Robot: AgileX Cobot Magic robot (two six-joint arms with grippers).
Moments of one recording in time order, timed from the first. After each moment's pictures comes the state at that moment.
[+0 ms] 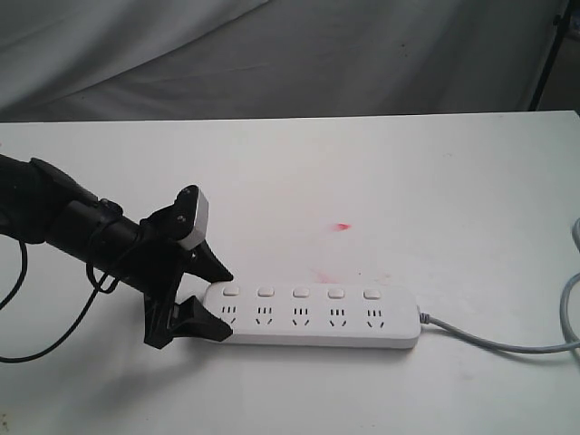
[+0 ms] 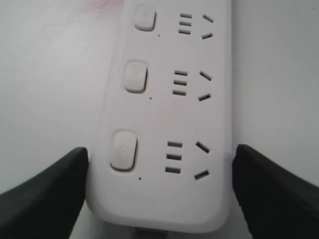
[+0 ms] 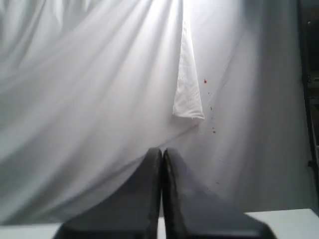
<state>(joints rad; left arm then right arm) -0.24 2.03 -0.99 -1.13 0.85 2.09 -0.12 0.01 0.00 0.21 -0.22 -0.10</state>
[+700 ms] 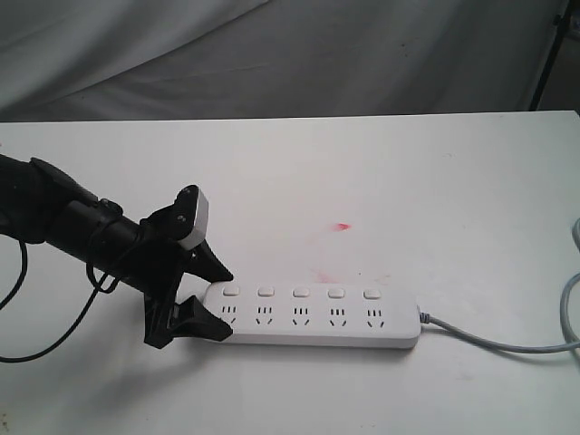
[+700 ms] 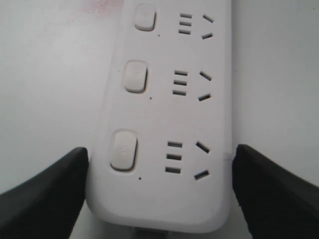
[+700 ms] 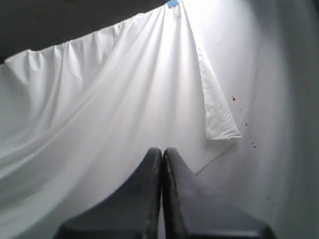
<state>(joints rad) -0.24 2.03 -0.99 -1.13 0.85 2.09 -0.12 0.42 -0.54 0.17 -0.09 0.16</state>
